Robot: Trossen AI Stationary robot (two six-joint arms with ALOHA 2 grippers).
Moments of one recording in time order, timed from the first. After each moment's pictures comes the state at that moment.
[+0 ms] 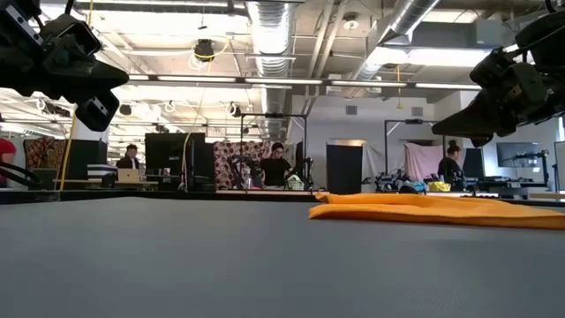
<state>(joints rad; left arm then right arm) -0.08 0.01 0.03 -0.03 -0.01 -0.41 -0.15 0.25 0.02 -0.02 0.08 0.15</state>
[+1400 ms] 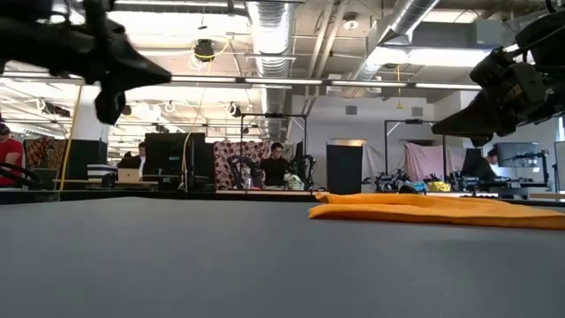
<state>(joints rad) -0.11 0.52 0.17 0.29 -0.44 -0.64 -0.15 0.25 0.02 -0.01 0.08 0.15</state>
